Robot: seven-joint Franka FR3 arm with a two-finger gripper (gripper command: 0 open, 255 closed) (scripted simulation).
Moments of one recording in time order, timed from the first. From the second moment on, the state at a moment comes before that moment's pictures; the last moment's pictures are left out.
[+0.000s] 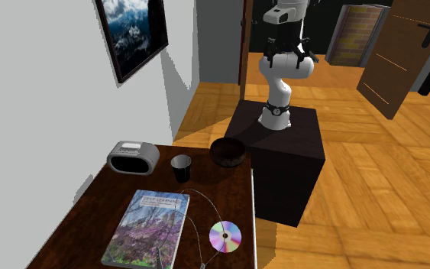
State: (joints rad) arm 0.00 -0.82 -0.07 -2.40 0.01 1.47 -0.03
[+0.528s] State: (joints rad) arm -0.04 -0.73 -0.17 -2.46 -0.05 1.64 -0.13
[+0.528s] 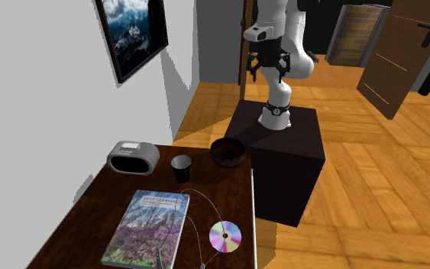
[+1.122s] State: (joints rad) arm -0.07 -0.49 -0.33 -2.46 -0.10 1.91 -0.28
